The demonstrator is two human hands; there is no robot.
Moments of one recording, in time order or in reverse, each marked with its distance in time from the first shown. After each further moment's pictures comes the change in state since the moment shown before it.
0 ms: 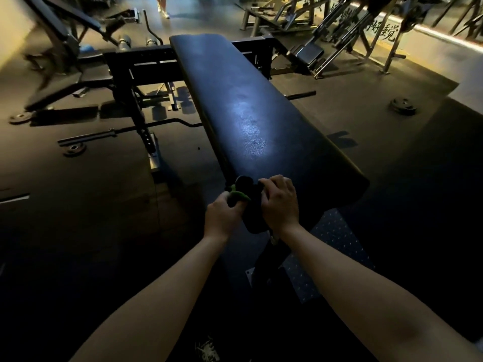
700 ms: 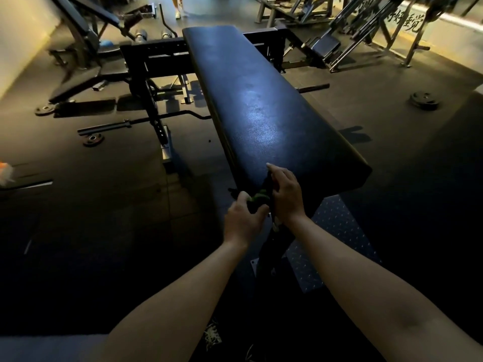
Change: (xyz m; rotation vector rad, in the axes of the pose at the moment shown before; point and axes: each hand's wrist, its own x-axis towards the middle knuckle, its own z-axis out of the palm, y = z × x) left_hand -0.061 -0.004 0.044 0.090 -0.038 0.036; right_hand -0.021 0.018 -0.015 0.295 -0.051 0.020
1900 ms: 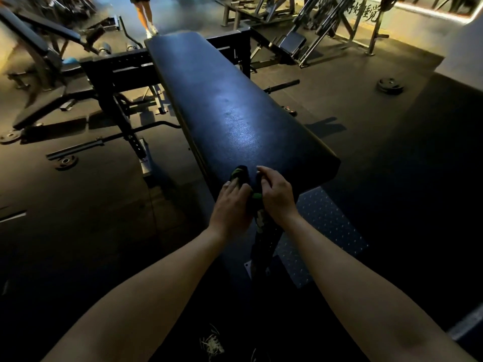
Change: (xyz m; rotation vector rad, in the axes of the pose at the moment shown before) left_hand 0.041 0.016 0.015 0.417 -0.045 0.687; right_hand -0.003 0.006 -0.041 0.232 0.050 0.231
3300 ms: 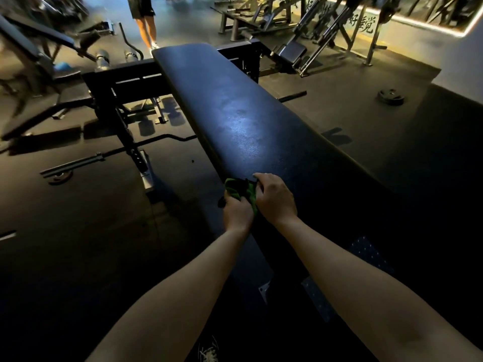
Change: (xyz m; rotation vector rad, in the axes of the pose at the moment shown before) left_hand 0.100 -0.107 -0.036 -0.664 0.050 -0.994; right_hand 0.111 -0.048 0.127 -0.465 -0.062 -0.052
